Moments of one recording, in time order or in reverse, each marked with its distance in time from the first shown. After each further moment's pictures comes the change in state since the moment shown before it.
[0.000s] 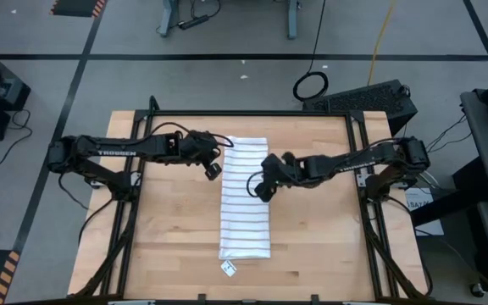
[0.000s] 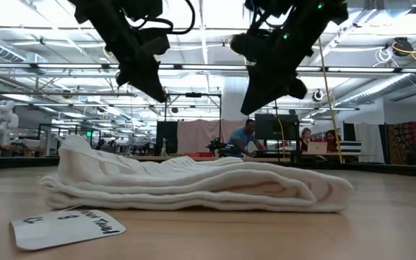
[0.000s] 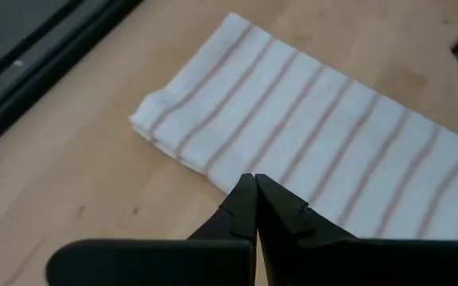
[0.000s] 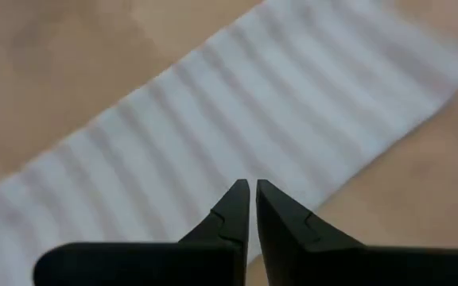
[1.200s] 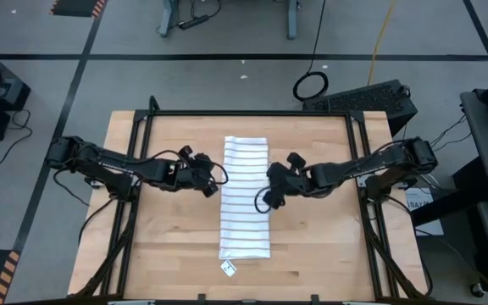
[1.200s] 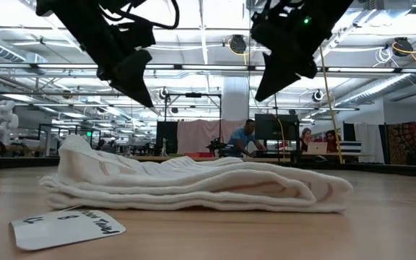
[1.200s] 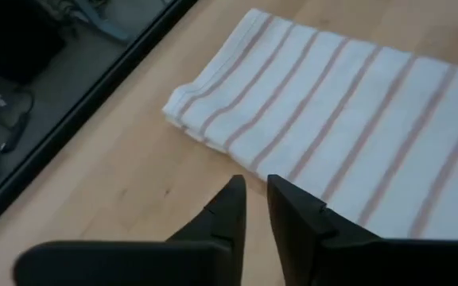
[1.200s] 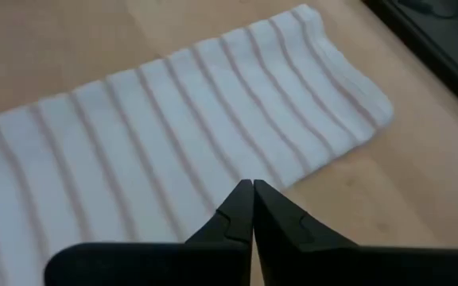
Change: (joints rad) left arm -0.286 0.000 -0.127 0.043 -0.420 -0.103; right arm 0.103 -0.061 0.000 -0.112 0.199 -0.110
